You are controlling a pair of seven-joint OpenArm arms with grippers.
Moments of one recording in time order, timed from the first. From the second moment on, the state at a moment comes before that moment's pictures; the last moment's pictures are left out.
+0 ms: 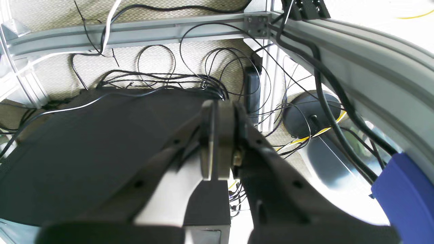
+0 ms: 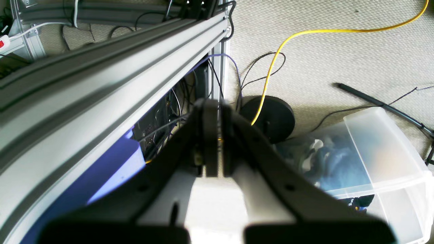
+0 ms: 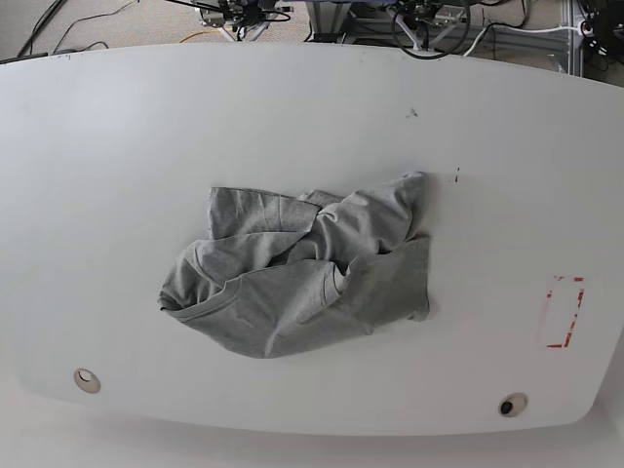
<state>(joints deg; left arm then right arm) 4.1 -2.5 -0.8 9.7 3.8 -4.2 -1.1 -8.4 0.9 8.6 19.7 -5.3 17.8 -8.4</state>
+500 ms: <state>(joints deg) 4.1 -2.5 -0.8 9.7 3.8 -4.0 -1.1 -8.5 0.9 8.5 20.0 -5.3 17.8 -8.4</state>
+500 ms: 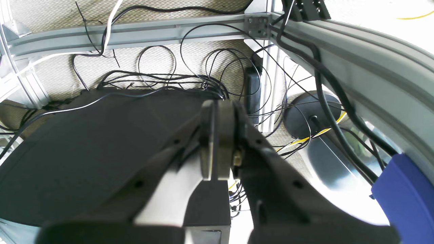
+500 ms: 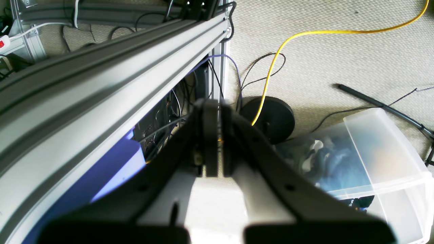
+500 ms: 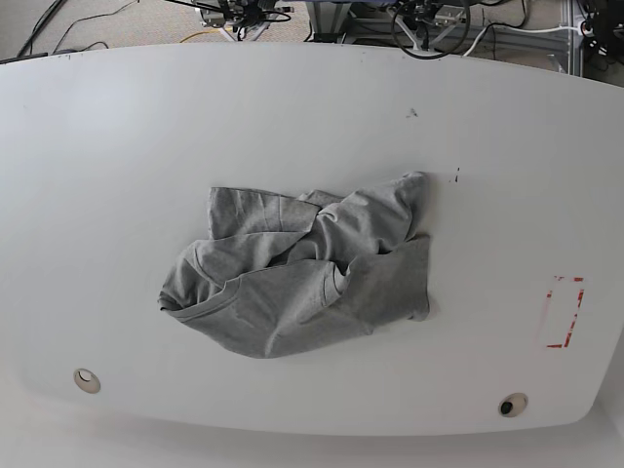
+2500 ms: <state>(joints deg) 14.4 -2.2 -6.7 17.3 3.5 -3.8 -12.9 -17.3 0.4 8.8 29.3 -5.2 17.2 -2.4</state>
